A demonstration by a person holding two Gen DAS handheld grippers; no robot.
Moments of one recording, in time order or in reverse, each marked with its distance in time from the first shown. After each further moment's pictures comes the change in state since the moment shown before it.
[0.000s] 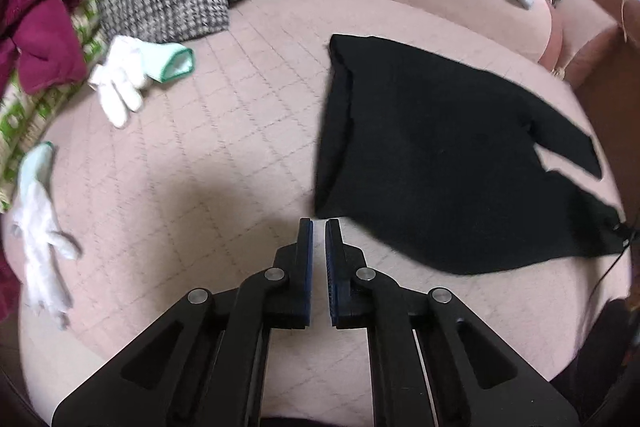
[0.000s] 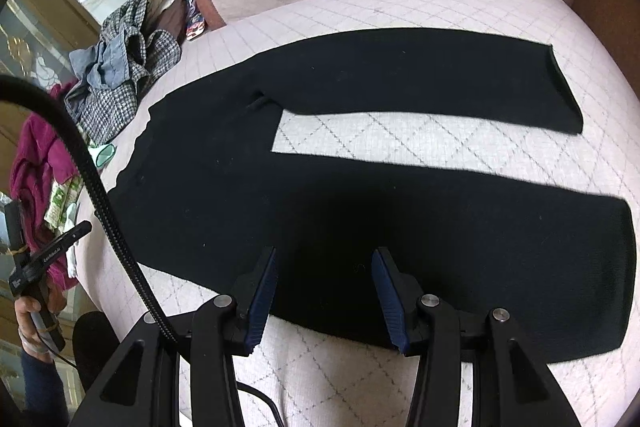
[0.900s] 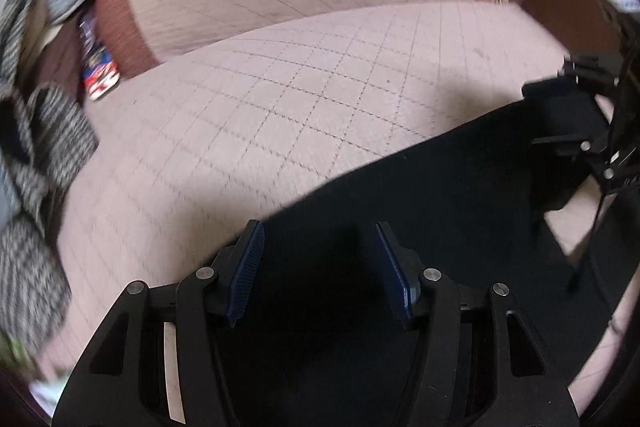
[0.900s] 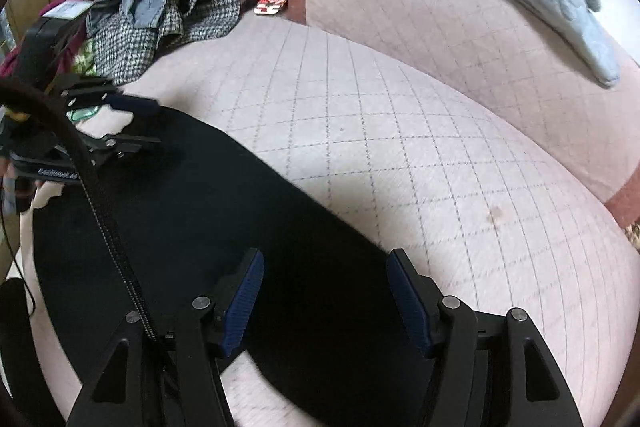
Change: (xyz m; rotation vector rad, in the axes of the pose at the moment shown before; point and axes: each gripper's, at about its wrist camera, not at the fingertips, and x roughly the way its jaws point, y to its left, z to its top) left arm 0.145 -0.135 0.187 0.561 0.050 -0.083; right arm 0.106 0.049 0.189 -0.587 0.023 -0.022
